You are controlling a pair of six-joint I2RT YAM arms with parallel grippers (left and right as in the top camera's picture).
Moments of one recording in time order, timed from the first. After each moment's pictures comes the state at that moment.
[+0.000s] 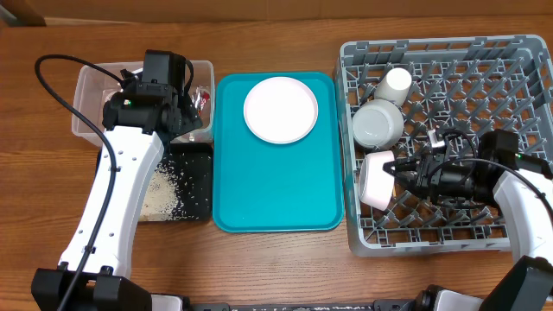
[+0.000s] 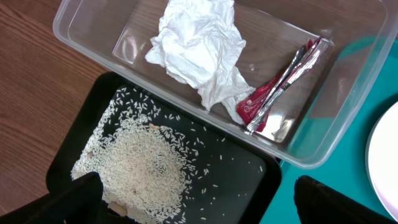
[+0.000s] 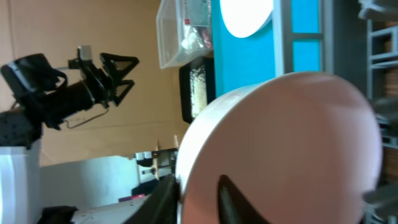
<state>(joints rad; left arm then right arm) -0.12 1.56 1.44 -1.06 -0.40 -0.54 -0.32 1.45 0.91 -1.08 -1.22 -0.12</state>
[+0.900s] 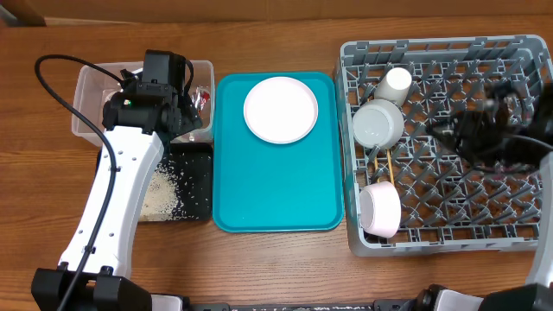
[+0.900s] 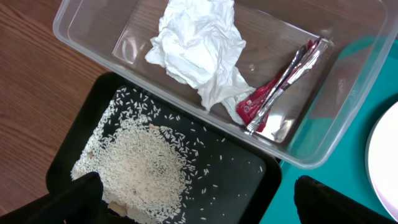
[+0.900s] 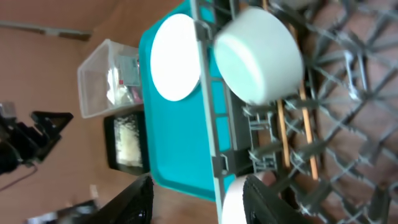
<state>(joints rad) -0.12 1.56 1.44 -1.06 -0.40 -0.54 -0.35 1.45 1.41 -1.25 -0.80 0.00</state>
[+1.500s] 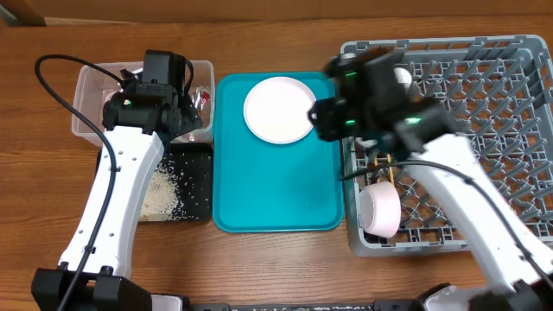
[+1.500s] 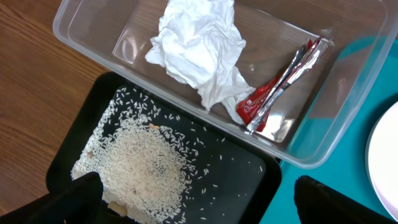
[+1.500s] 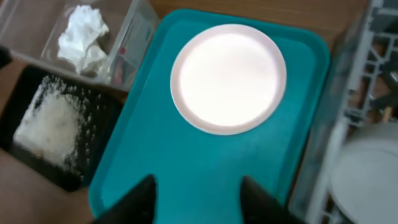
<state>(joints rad) -0.12 1.56 1.44 -1.06 -0.40 -0.54 0.50 1.57 1.49 -0.82 -0.14 0.23</state>
